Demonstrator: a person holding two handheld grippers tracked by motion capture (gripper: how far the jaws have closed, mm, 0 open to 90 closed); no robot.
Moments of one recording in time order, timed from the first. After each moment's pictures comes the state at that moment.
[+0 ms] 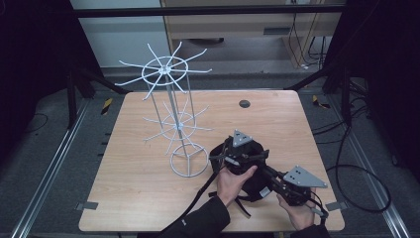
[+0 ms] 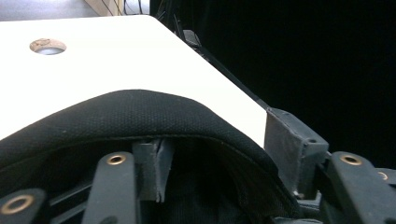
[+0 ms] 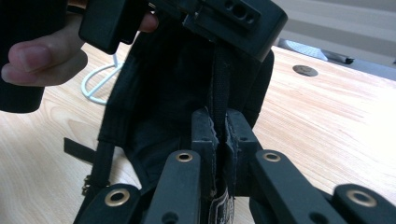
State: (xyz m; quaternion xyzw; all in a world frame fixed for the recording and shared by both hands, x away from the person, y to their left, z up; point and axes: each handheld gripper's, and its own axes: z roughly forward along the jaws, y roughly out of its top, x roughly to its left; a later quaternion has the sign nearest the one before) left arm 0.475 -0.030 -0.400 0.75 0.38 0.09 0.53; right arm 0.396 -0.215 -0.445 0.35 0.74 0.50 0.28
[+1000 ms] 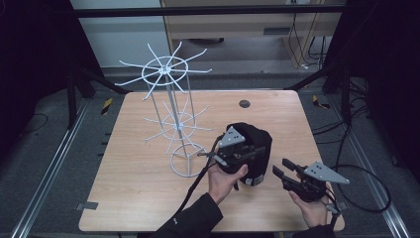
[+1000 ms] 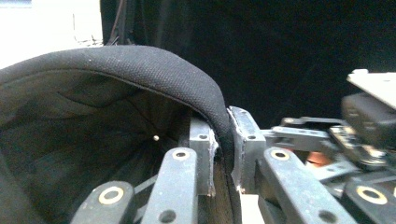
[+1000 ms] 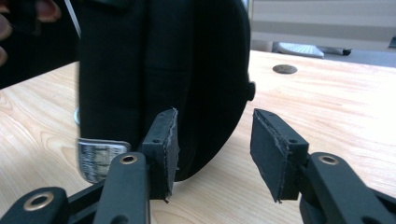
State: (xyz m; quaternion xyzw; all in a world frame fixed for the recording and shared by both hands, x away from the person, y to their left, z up) left arm 0.464 -0.005 -0.375 0.76 0.29 0.05 0.59; right arm 0.404 -0.255 -0.445 0.40 0.69 0.54 0.25
